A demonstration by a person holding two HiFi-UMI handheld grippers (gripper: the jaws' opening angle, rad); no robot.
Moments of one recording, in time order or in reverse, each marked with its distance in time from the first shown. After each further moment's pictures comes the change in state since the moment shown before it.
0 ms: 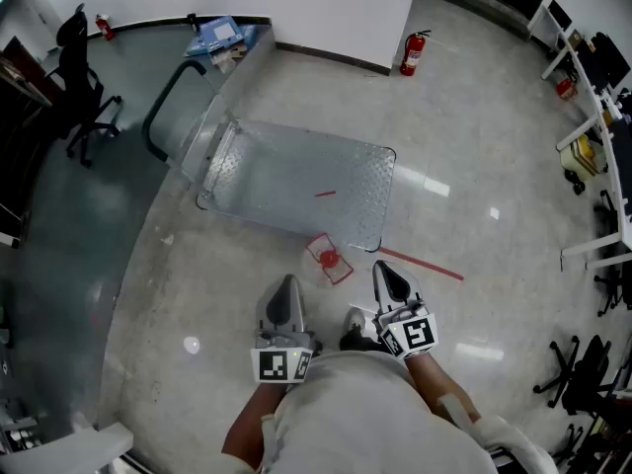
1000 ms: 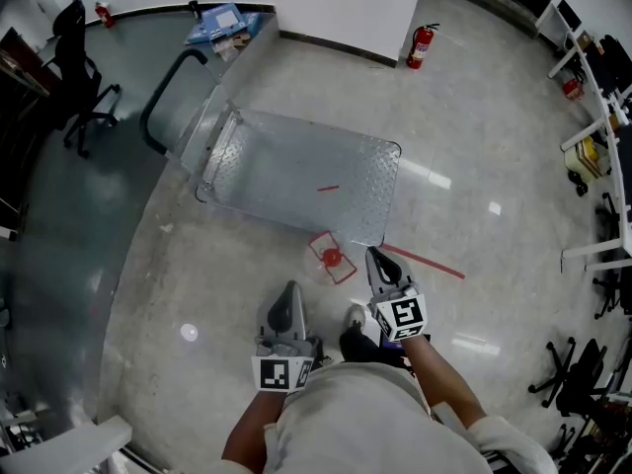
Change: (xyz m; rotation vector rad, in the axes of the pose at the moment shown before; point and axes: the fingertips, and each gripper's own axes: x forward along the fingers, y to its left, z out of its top) left arm 0.005 0.009 -0.005 0.014 0.008 -0.009; right arm 0.062 -0.012 -0.055 -0.068 0.166 0.016
